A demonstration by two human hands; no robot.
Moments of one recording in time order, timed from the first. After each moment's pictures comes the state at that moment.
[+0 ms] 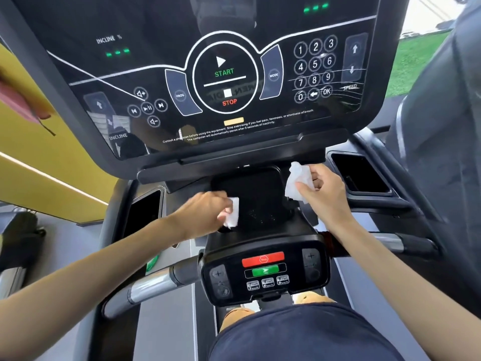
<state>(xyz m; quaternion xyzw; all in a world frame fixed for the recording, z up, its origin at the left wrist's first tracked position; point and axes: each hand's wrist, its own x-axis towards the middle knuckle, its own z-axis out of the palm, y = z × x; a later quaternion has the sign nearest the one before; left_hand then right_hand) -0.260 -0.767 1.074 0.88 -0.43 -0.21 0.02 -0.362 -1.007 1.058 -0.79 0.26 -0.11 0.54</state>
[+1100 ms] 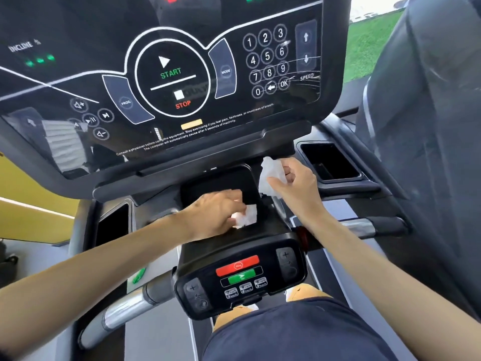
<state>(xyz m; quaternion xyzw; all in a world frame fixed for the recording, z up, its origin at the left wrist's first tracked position) -0.269 -0.827 1.076 0.79 -0.57 -0.21 0.07 -0.360 -1.010 1.056 -0.78 0.29 -0.12 0.55</state>
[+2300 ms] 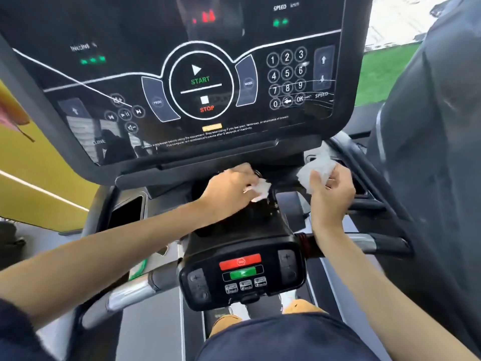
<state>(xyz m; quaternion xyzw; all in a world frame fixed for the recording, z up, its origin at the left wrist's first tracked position) -0.272 -0.856 1.090 0.88 -0.41 -0.10 0.21 -0.369 -1.019 1.063 -0.64 0.41 -0.35 0.55</state>
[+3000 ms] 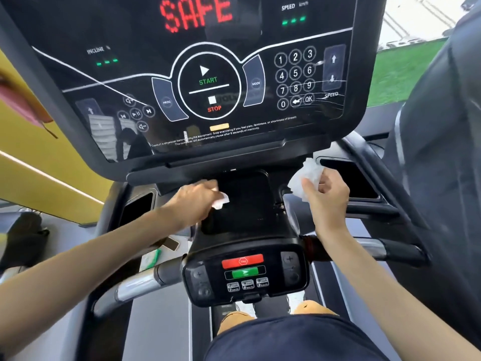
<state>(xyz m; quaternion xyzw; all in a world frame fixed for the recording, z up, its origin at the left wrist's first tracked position) -0.248 -0.783 1.079 0.90 -0.42 -0.13 -0.05 -0.369 -1.019 1.057 -0.69 0.34 -0.25 0.59</state>
